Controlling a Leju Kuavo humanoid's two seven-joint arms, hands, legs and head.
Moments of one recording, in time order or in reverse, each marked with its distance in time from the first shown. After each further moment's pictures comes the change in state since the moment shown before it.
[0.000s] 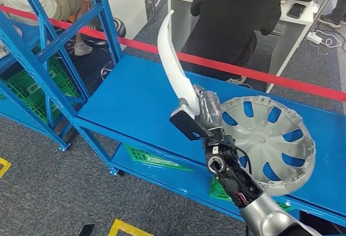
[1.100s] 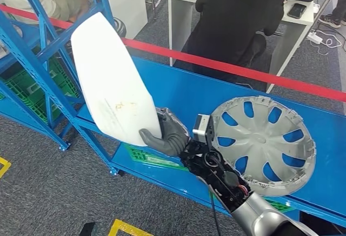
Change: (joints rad) left arm -0.007 -0.010 -0.002 0.000 0.040 -0.003 -0.002; right arm -0.031 0.041 0.115 -0.006 -0.848 0.876 -0.463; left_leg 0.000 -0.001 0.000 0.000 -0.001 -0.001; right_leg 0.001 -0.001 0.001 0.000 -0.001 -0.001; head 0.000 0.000
